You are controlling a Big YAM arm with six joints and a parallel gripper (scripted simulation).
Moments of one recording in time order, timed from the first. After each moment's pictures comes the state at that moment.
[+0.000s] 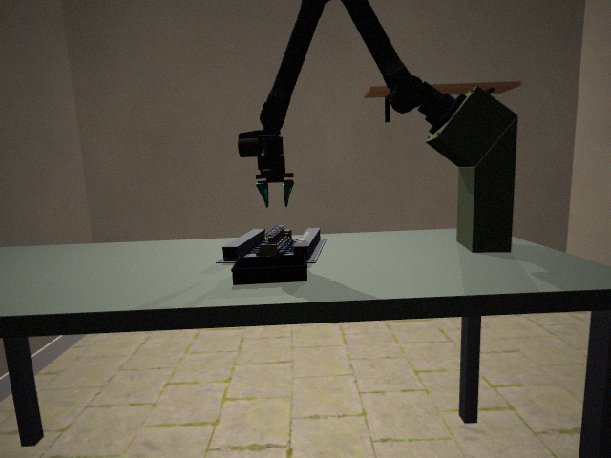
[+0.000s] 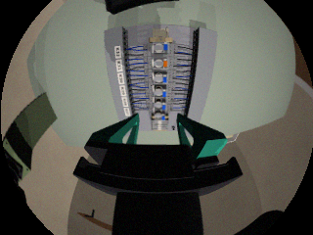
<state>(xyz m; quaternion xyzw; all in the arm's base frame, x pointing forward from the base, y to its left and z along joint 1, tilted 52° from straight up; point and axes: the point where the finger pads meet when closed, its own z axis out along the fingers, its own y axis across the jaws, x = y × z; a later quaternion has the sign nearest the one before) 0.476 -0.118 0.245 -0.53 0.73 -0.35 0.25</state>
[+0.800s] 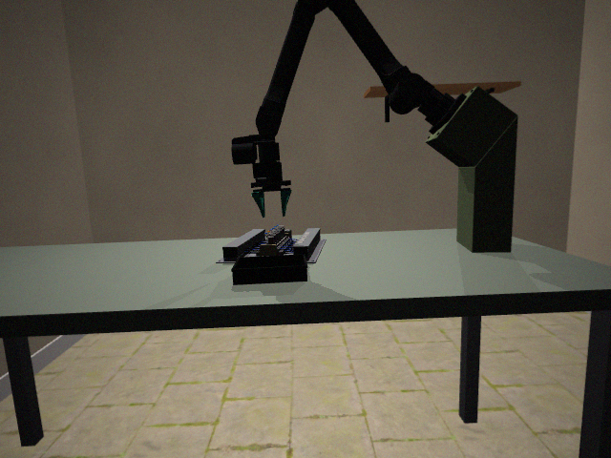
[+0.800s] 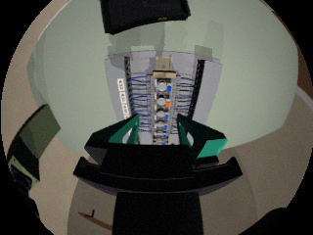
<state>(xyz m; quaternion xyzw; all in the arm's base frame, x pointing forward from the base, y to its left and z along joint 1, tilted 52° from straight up) 0.510 -0.056 0.229 -0.54 0.73 -0.34 0.25</state>
